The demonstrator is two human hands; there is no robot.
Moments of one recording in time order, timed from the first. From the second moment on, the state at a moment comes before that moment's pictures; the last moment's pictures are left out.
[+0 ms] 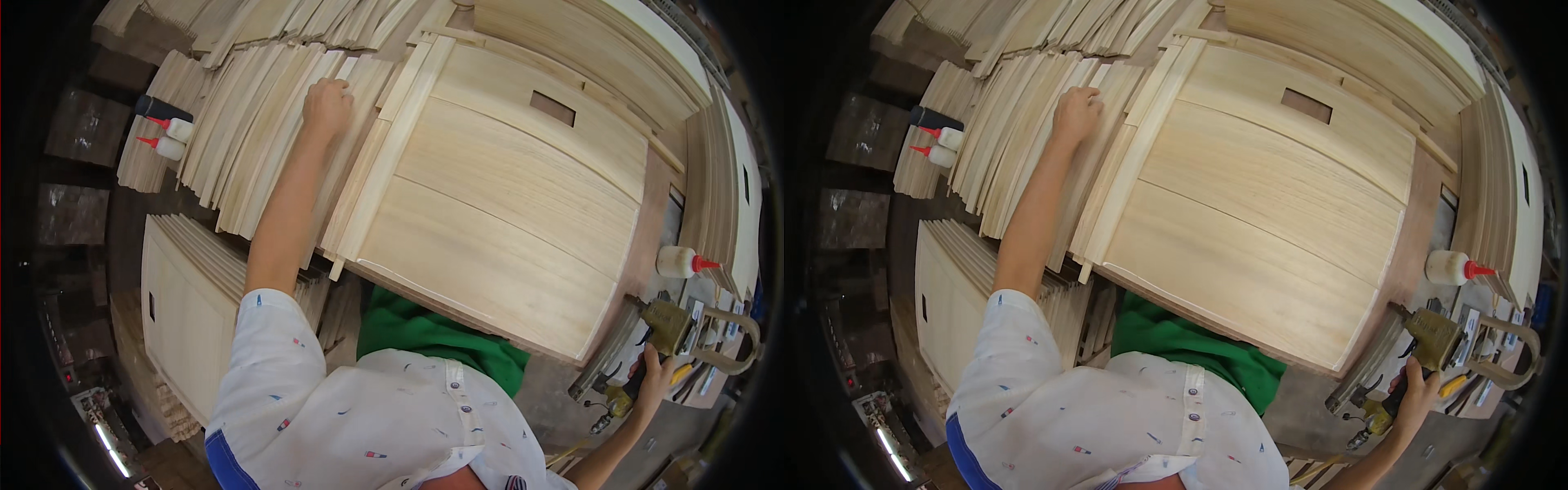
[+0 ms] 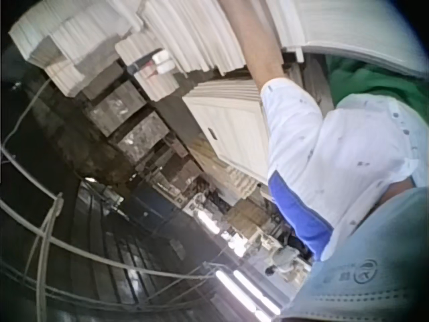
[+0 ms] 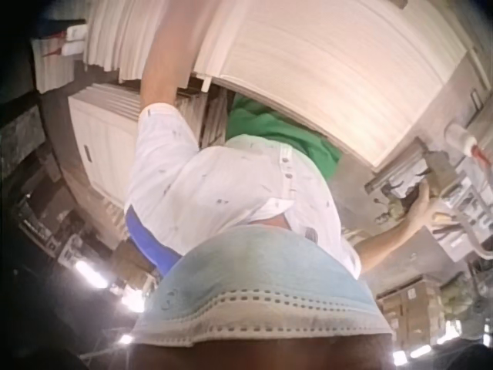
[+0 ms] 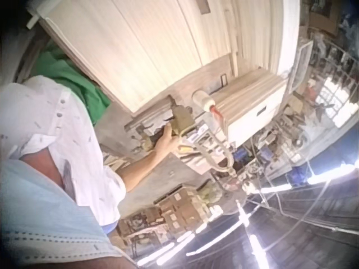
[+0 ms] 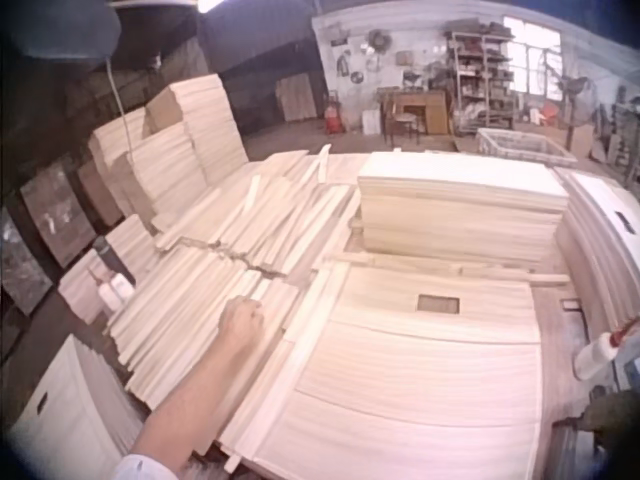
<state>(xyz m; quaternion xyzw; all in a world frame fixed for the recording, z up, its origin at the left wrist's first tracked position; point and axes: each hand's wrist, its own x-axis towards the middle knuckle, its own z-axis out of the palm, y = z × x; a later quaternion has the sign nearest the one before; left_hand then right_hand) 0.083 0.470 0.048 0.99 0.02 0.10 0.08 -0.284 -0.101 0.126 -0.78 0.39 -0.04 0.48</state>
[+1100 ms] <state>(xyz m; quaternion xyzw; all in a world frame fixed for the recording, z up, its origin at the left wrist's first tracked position) 0.005 0.422 0.096 0.89 0.05 -0.02 0.45 -0.285 -0.091 0.132 -0.78 0.43 -0.06 0.45</state>
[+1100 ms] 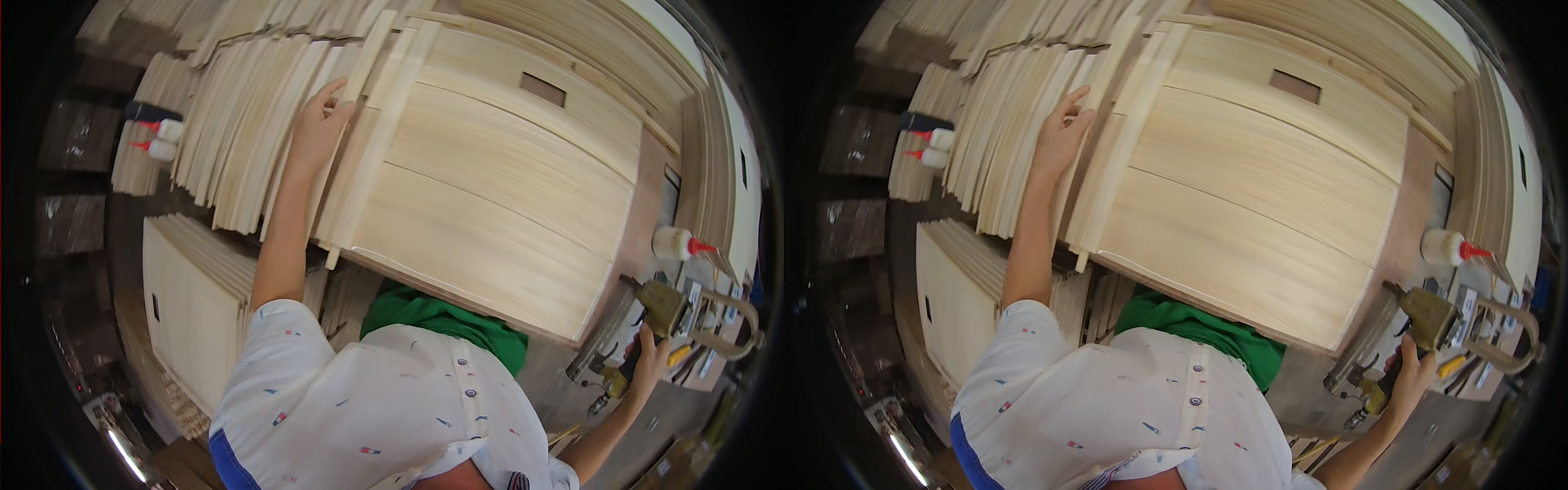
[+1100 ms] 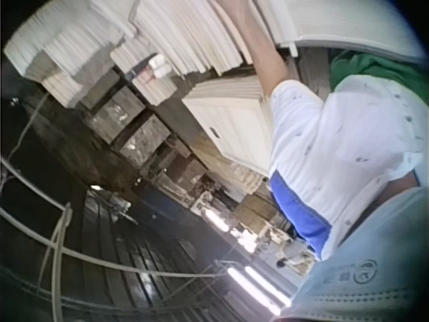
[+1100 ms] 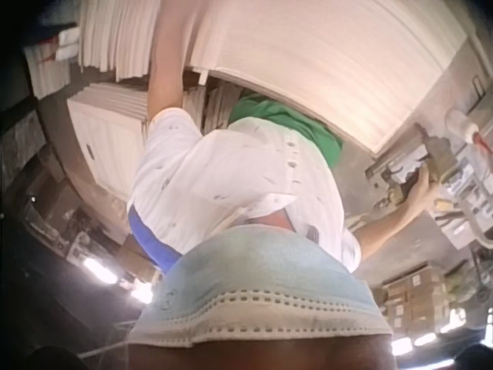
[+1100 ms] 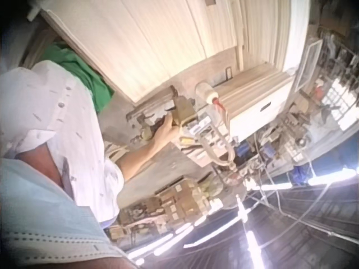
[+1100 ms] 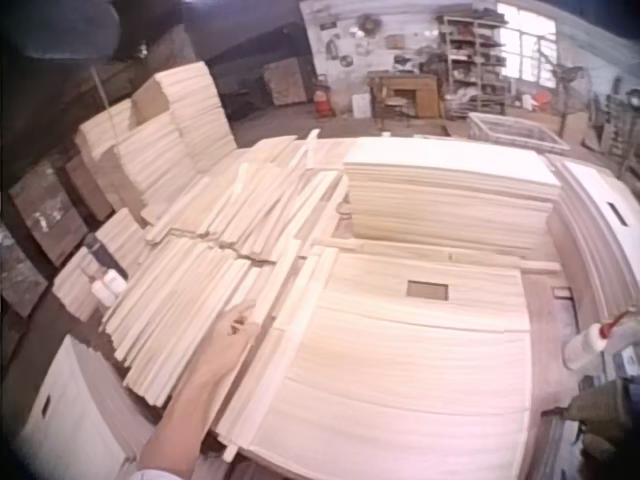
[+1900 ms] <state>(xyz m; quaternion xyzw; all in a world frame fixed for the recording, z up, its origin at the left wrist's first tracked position) 0.174 0.143 0.024 0.82 -0.46 0.08 0.34 -0.278 -0.084 0.136 -0.75 0.47 -0.05 0.45</state>
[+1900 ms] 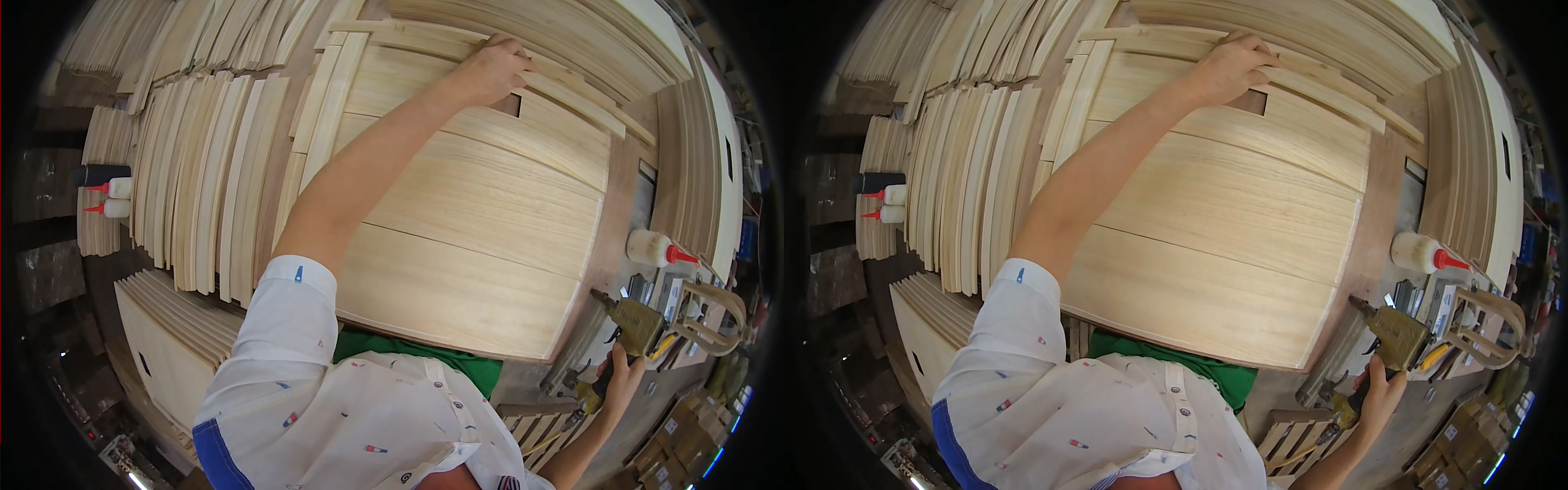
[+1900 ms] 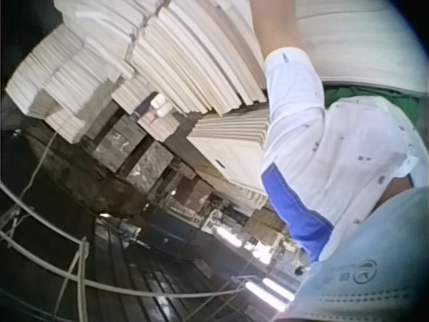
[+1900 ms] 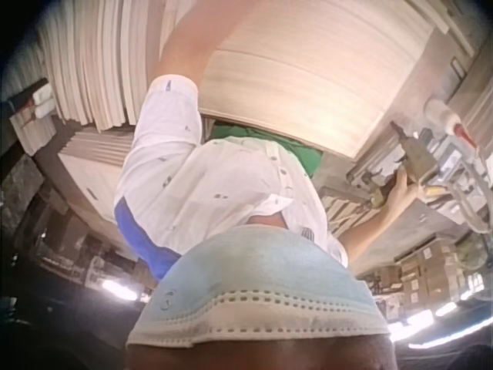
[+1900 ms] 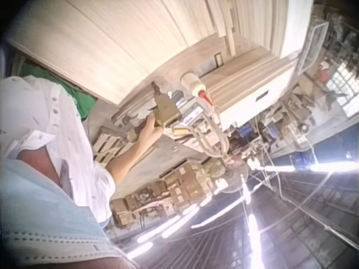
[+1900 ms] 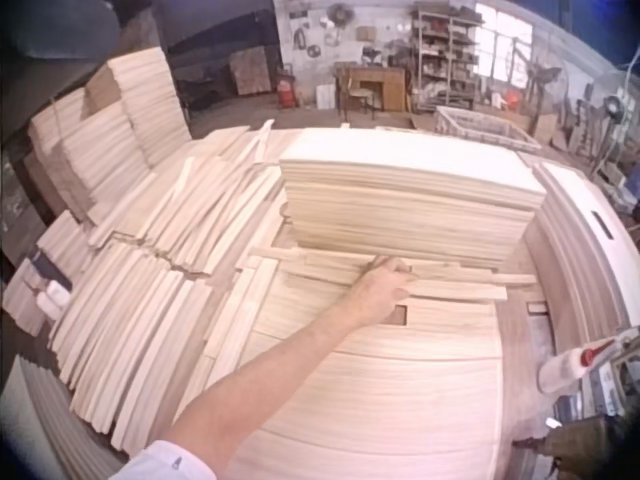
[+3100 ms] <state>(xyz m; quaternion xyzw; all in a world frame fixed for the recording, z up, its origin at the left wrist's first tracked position) 0.203 0.153 0.004 0.83 -0.45 0.08 0.32 -0.268 -0.075 0.140 -0.76 0.48 -0.05 0.44</state>
